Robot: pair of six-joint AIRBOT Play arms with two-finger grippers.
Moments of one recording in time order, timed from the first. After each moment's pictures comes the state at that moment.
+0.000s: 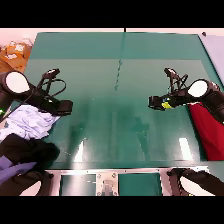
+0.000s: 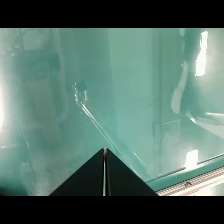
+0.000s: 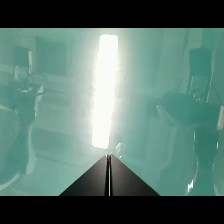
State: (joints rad) left arm -0.22 -1.05 1.04 1.23 -1.35 -1.65; right arm 0.13 -1.11 0.93 -1.22 1.07 1.60
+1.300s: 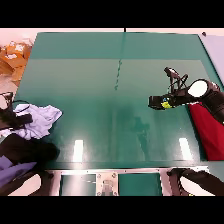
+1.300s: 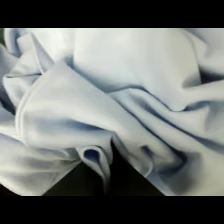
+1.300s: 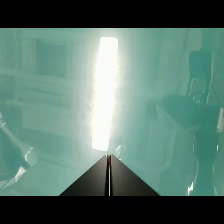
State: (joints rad) left arm 0.30 -1.15 0.82 1.74 -1.18 -1.74; right arm 0.13 -1.11 0.93 -1.22 1.06 1.60
